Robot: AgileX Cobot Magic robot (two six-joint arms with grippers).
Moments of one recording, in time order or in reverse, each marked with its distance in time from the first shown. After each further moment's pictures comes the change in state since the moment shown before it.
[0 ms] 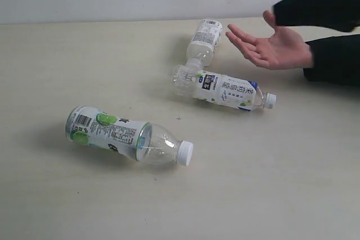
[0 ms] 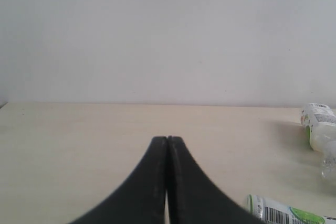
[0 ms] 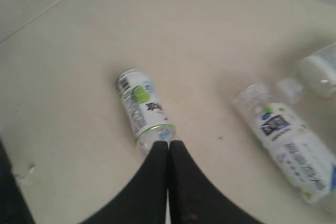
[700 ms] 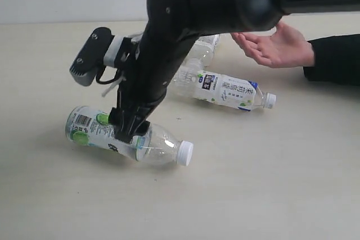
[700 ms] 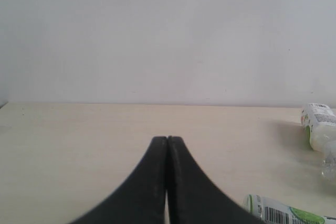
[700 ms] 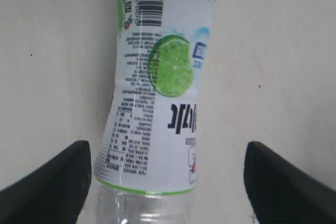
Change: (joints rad) left arm 0.000 0.000 0.000 0.000 0.000 0.000; right arm 0.650 0.857 -0.507 -0.686 -0.213 0.236
